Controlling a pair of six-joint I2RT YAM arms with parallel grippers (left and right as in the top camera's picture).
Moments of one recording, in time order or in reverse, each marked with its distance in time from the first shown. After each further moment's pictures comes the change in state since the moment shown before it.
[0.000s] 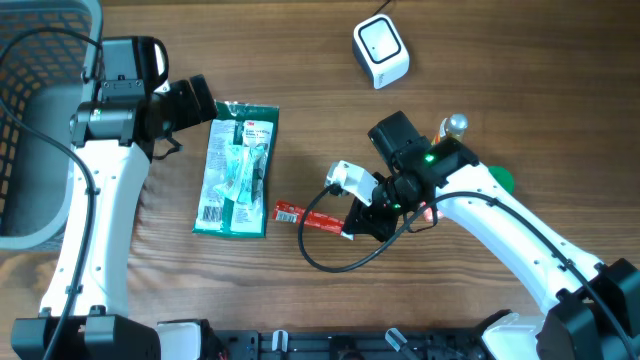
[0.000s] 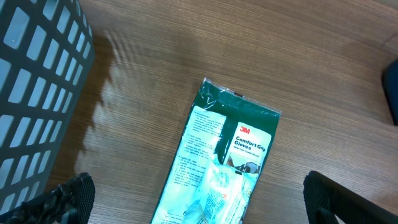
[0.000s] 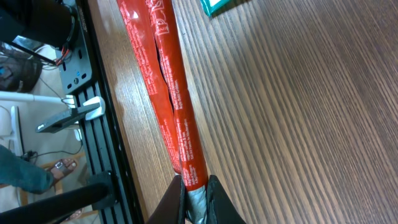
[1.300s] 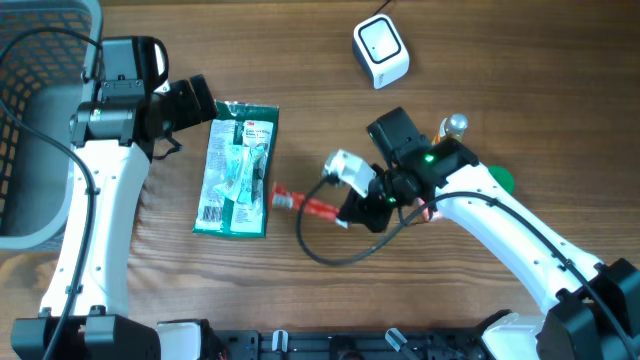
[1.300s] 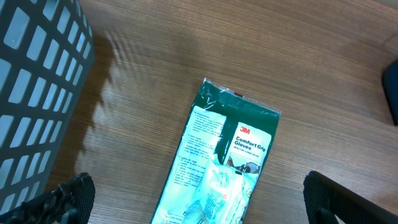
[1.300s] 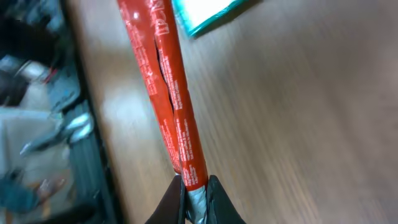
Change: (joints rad) left arm 0.000 0.000 0.000 0.000 0.000 0.000; right arm 0.001 0.000 -0.001 0.119 0.043 0.101
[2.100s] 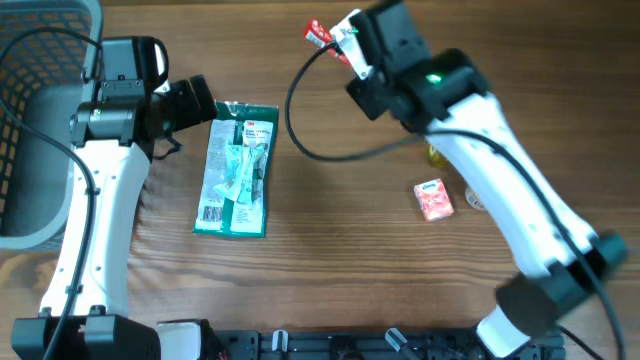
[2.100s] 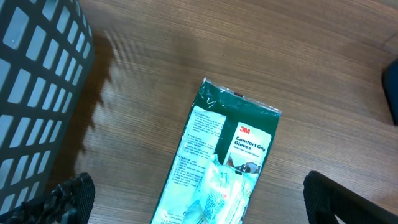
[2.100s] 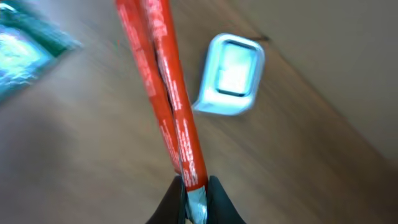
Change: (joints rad) left arm 0.000 0.000 0.000 0.001 0.000 0.000; right arm 0.000 0.272 0.748 -0.142 0.888 0.142
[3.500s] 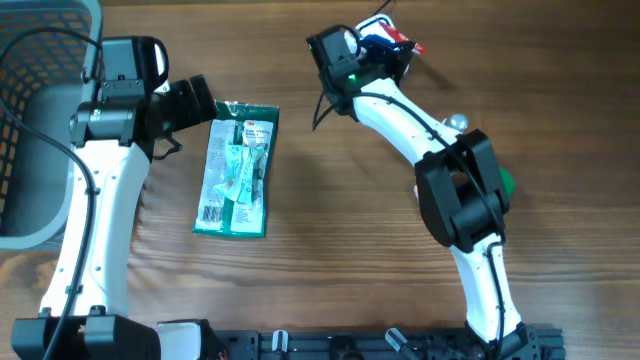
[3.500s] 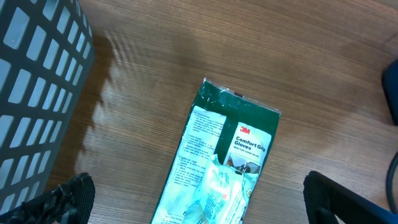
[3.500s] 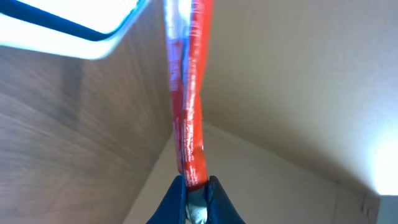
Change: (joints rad) left arm 0.000 0.000 0.000 0.000 0.000 0.000; right arm -0.019 0.512 -0.011 0.529 0.911 -0.726
